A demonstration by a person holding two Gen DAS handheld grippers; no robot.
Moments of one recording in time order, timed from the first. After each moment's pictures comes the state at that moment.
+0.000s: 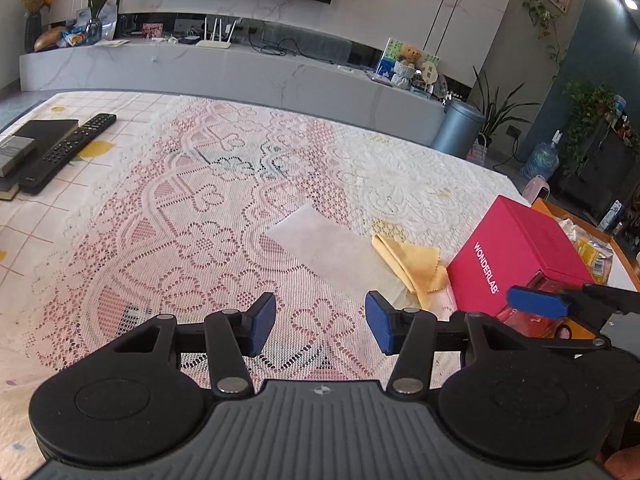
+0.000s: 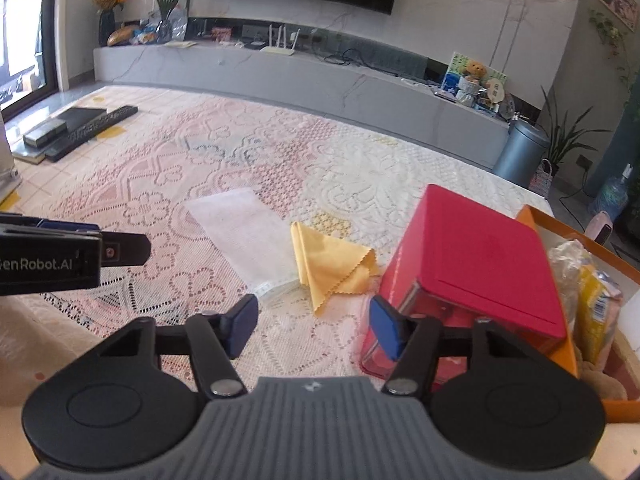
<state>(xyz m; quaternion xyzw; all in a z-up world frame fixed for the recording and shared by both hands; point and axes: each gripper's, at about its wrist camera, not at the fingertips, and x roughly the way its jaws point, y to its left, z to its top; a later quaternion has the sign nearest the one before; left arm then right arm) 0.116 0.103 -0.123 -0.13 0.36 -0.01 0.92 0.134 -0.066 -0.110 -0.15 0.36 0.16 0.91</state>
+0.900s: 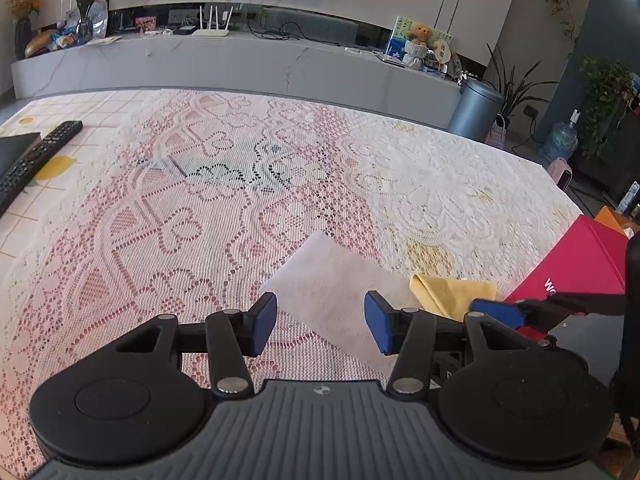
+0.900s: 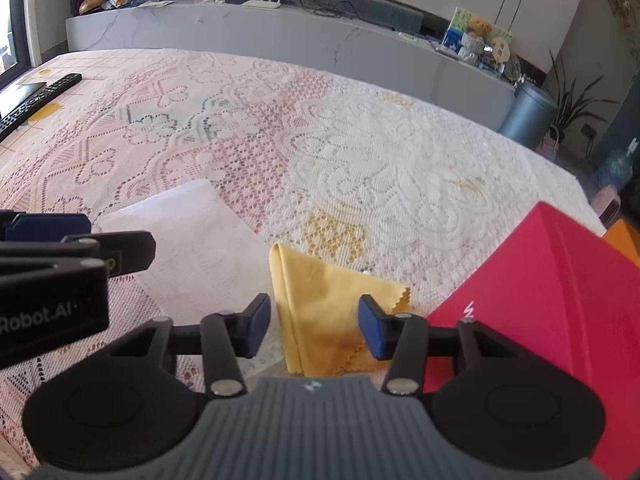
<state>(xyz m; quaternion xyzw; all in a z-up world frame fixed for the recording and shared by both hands) 0.205 0.099 -0.154 -0.11 0.38 0.00 0.92 0.250 -0.031 -0.174 -0.14 0.43 0.13 0.88</state>
